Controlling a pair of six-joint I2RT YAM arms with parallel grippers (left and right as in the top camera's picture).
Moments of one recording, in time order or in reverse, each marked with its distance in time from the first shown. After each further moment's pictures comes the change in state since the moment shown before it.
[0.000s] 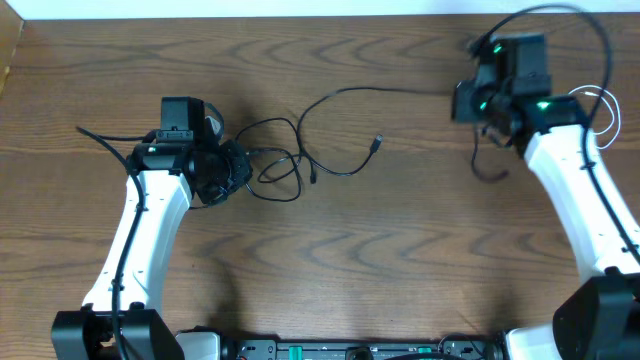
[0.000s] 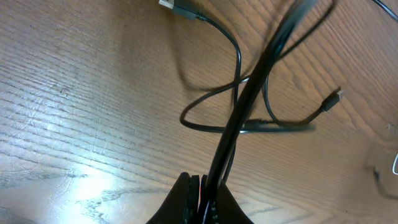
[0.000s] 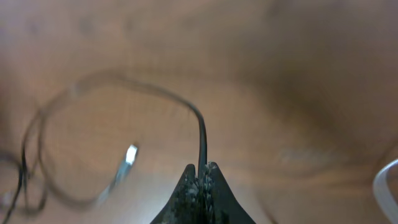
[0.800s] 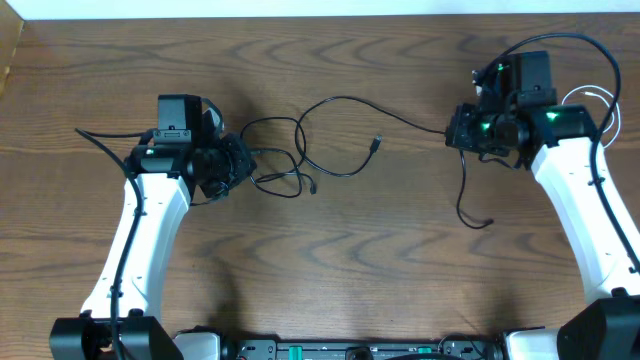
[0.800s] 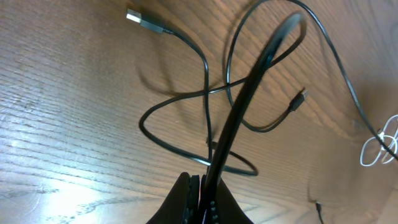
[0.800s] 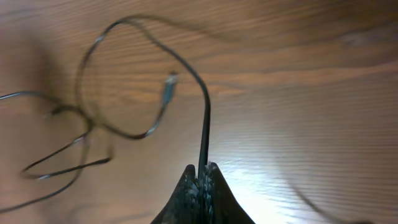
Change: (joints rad) left arm 0.000 -0.018 0.000 0.058 0.063 -0.009; right arm 0.026 -0.060 -0.079 -0.259 -0.153 0.233
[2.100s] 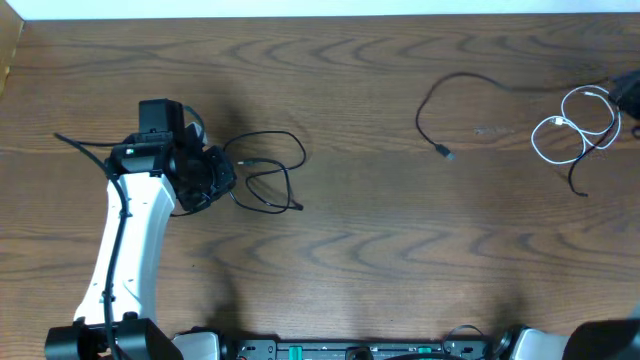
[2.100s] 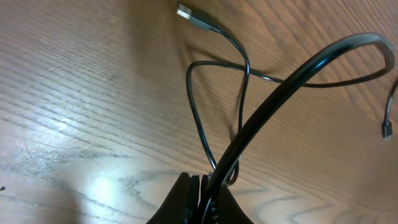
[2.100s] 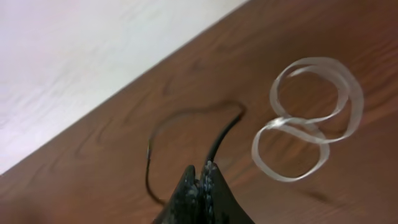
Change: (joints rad) left arm 0.072 -0.008 0.033 -0.187 -0.081 0.117; right arm -0.590 -0.055 0.190 0.075 -0.161 -0.075
